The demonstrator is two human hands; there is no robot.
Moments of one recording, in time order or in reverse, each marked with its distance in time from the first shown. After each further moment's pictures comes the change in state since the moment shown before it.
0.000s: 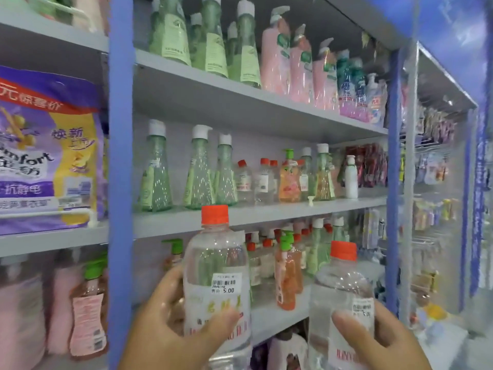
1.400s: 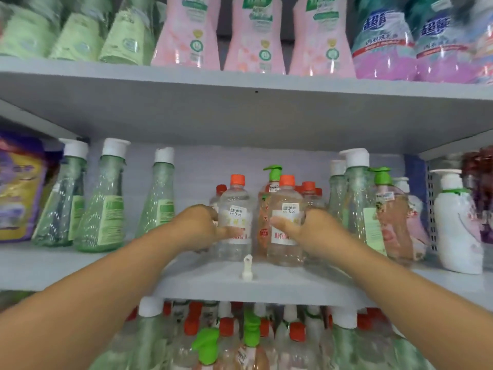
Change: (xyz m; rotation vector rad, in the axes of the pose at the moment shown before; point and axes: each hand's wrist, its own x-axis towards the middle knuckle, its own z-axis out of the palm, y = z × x) left_hand 0.408 -0.052 0.269 1.129 0.202 -0.240; right_hand 0.585 0.040 -0.034 -0.637 -0.487 -0.533
